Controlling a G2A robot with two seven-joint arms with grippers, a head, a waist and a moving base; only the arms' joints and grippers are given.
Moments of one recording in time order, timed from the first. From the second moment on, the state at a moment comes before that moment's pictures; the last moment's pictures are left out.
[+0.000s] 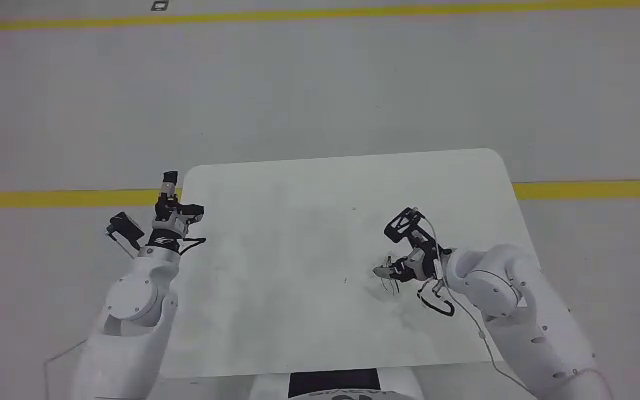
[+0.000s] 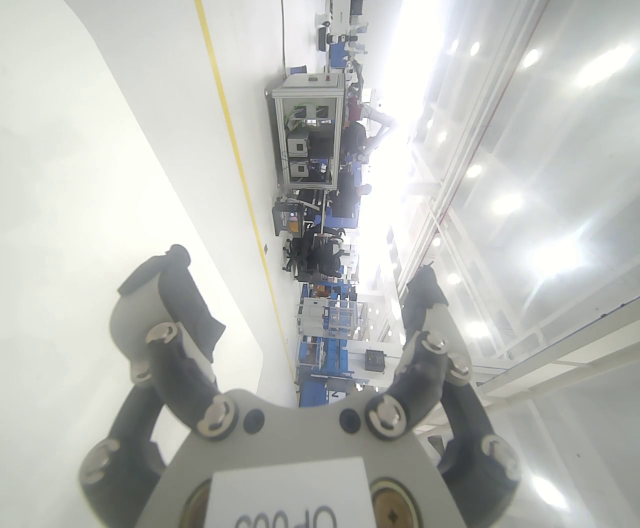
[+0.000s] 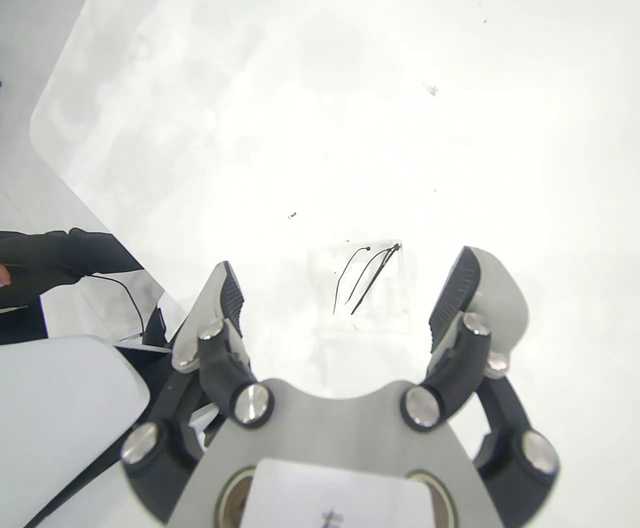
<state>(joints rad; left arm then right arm) 1.73 -1.15 -1.60 -1.80 -0.42 0.00 0.00 -1.57 -1.06 1.32 -2.02 -0.88 -0.28 1.09</state>
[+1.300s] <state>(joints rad) 1.73 -1.15 -1.60 -1.80 -0.42 0.00 0.00 -1.36 -1.07 1.04 -1.93 -0.92 -0.12 1.39</state>
